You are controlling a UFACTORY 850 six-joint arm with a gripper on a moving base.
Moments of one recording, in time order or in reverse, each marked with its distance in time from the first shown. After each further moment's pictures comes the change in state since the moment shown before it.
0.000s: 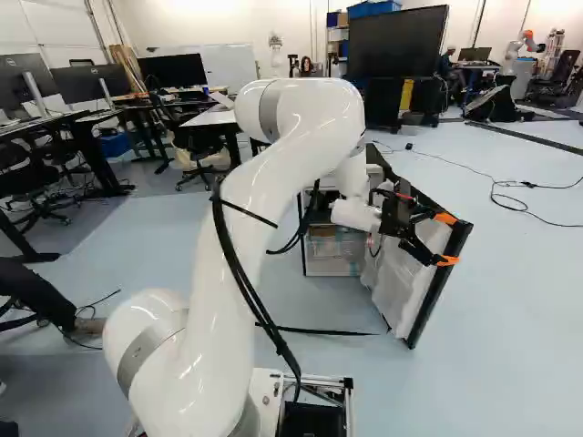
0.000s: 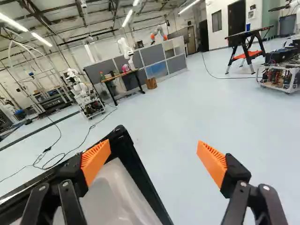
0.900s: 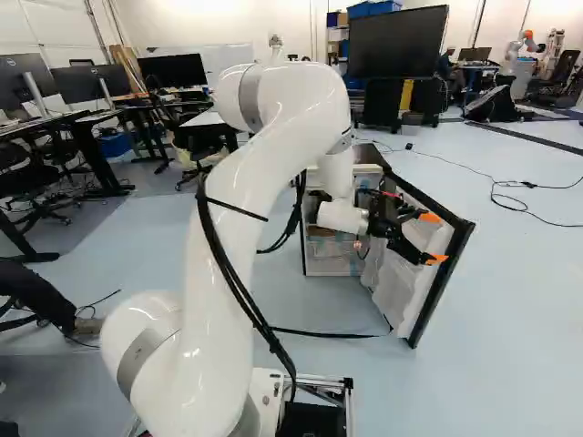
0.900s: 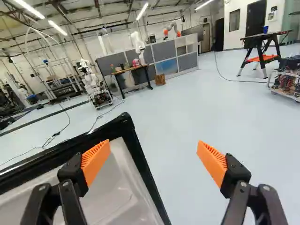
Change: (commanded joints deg) arm 4.7 5.8 10.3 -3.4 0.0 0.0
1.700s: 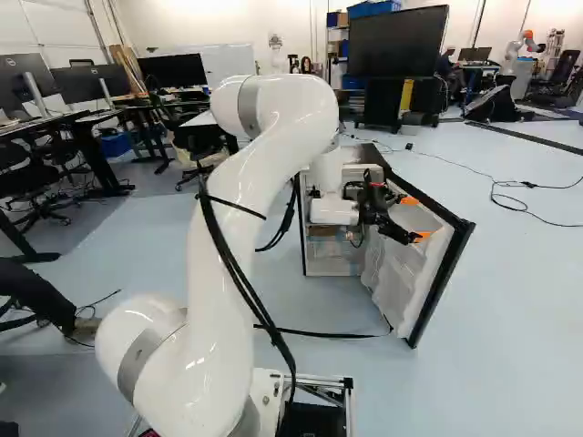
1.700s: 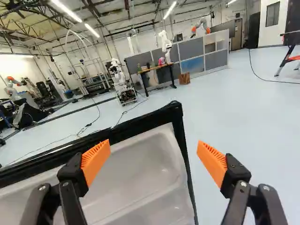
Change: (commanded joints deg) arm 3.2 -4.7 -8.0 -5.3 0.0 0.0
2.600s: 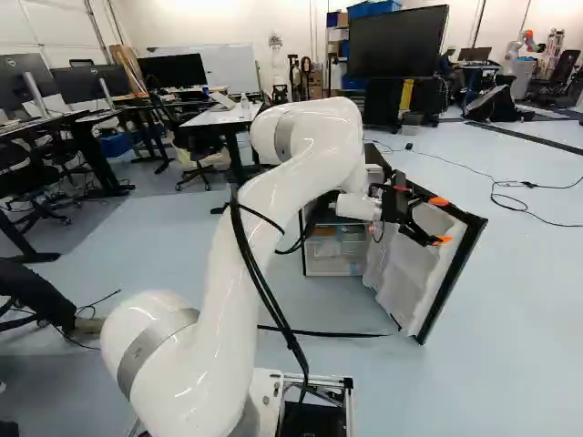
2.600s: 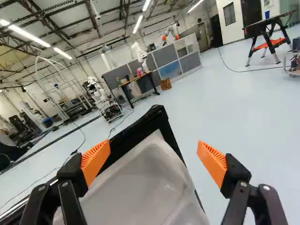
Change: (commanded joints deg) arm -5.5 -10.7 -18.6 7.8 0.0 0.0
